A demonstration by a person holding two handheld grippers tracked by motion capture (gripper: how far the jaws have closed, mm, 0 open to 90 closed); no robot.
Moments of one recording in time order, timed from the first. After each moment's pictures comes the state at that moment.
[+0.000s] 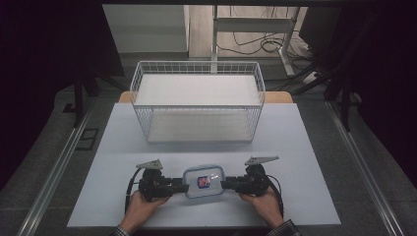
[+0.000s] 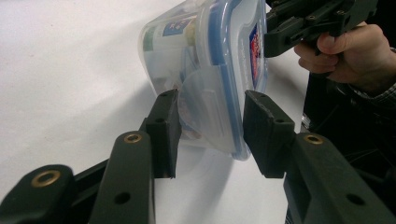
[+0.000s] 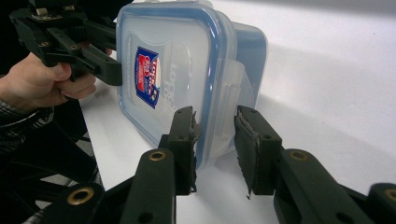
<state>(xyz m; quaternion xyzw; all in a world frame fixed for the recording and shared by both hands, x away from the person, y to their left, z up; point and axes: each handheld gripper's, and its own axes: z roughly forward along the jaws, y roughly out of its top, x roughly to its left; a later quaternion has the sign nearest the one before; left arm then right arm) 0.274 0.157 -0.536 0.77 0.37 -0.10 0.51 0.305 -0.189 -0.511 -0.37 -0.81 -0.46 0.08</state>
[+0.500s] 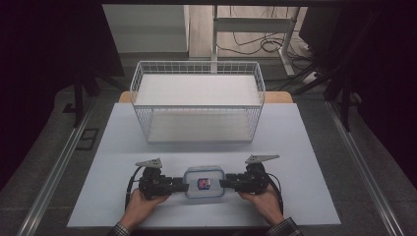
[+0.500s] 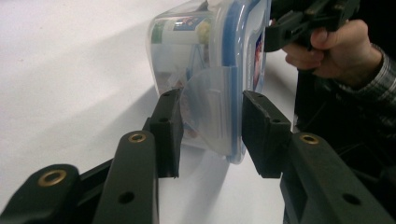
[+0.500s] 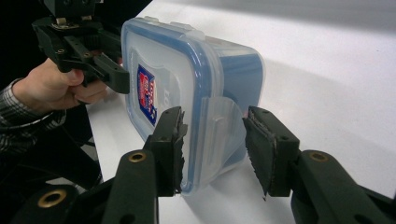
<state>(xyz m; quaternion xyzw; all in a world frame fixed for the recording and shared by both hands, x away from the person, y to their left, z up) 0.281 0.160 -0.540 0.76 0.37 -0.12 0.53 0.309 -0.190 -0.511 -0.36 -0.80 -0.48 0.09</state>
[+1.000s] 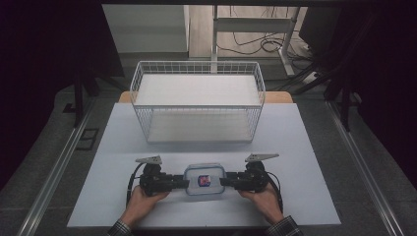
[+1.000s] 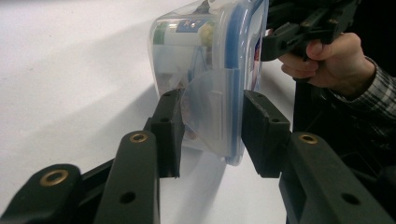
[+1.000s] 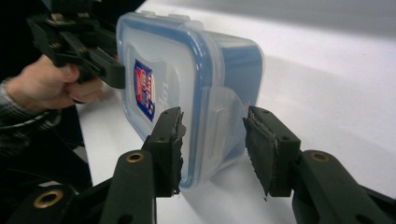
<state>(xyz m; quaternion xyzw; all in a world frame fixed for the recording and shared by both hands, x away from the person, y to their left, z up) 0.292 0.162 -0.542 0.75 0.36 -0.13 0.53 0.317 -0.190 -0.514 -0.36 -0.80 -0.48 0.09</state>
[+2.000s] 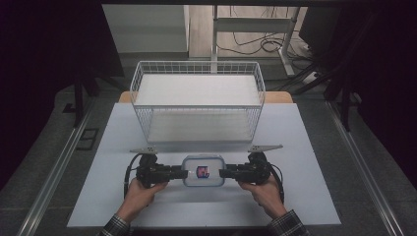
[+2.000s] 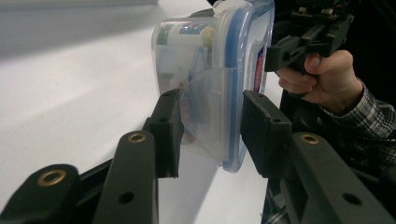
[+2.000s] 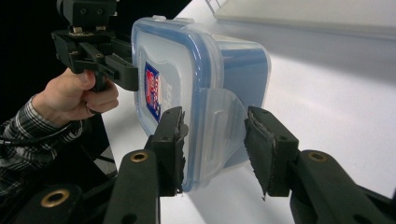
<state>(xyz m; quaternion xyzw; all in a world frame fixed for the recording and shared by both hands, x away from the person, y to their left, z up) 0.300 0.169 -0.503 0.73 0.38 -0.13 0.55 0.323 -0.186 -0.477 -0.36 -0.78 -0.50 0.10</state>
